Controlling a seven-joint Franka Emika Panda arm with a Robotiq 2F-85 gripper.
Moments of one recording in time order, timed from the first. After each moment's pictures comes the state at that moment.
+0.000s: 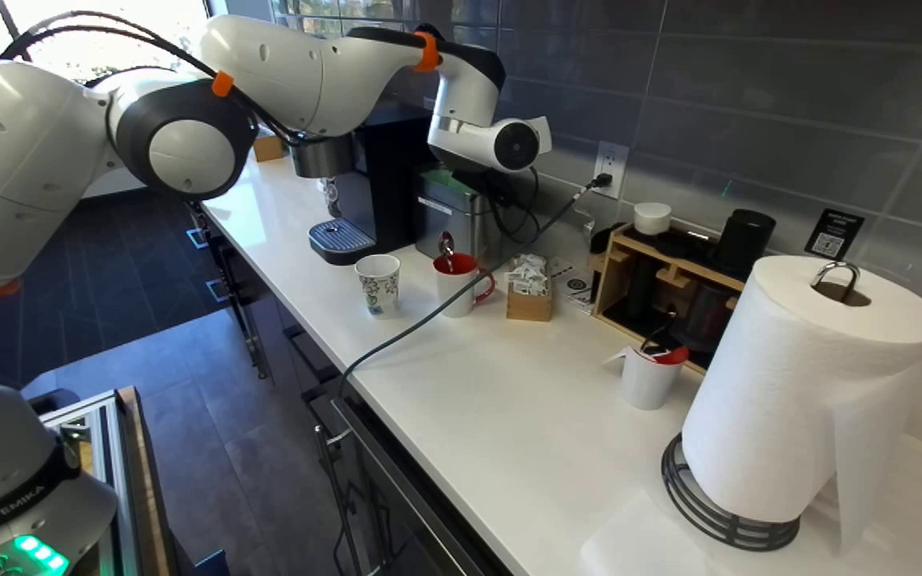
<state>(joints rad) -0.07 0.80 0.09 -1.10 1.44 2.26 -1.30</state>
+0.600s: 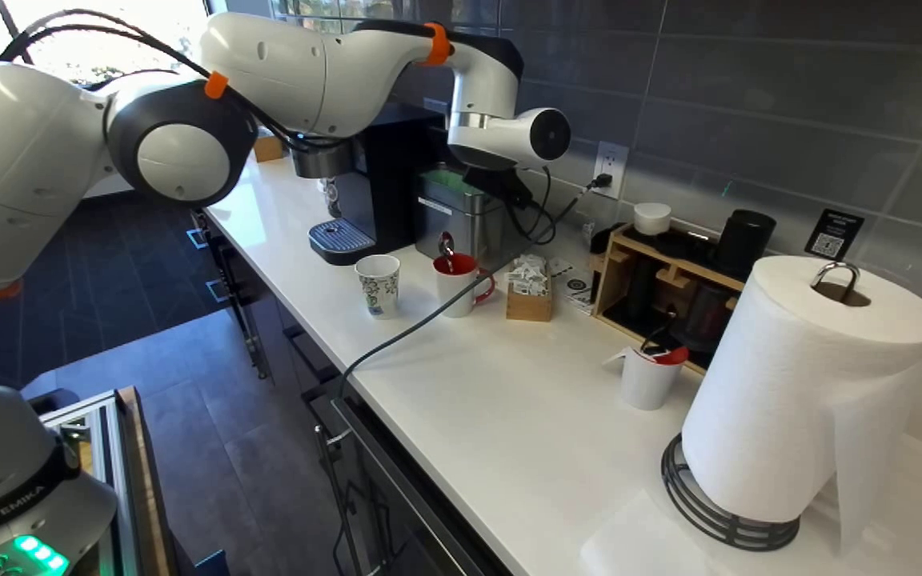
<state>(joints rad) -0.13 0.80 0.07 -1.06 1.28 2.02 -1.27</state>
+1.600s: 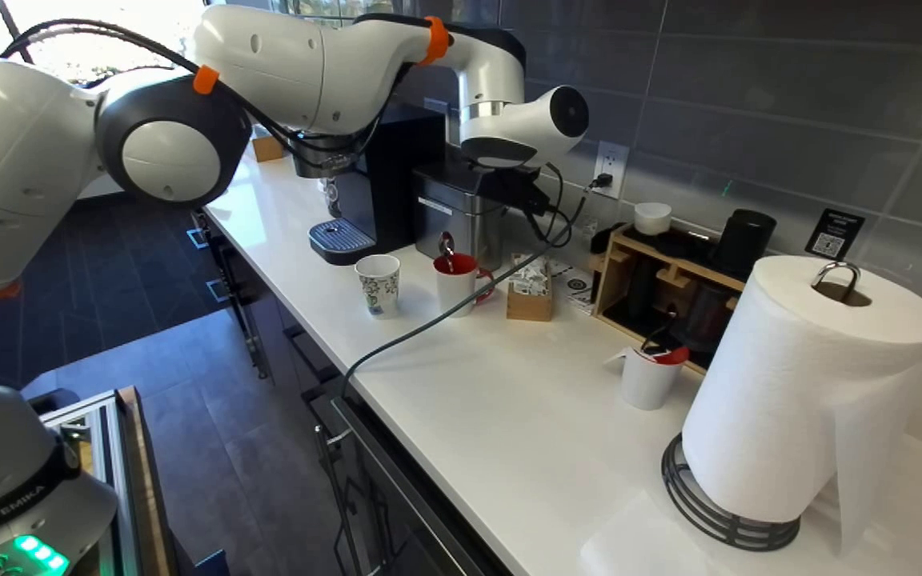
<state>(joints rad) -0.18 0.78 0.06 -1.05 1.02 1.92 -1.30</state>
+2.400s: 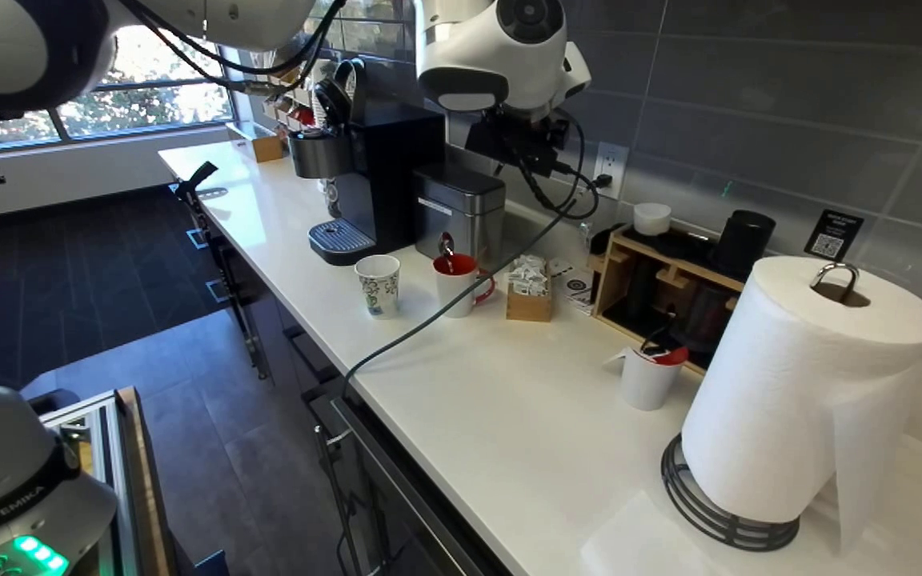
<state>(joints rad) -0.19 0.42 0.00 -1.43 0.98 2.26 -1.17</state>
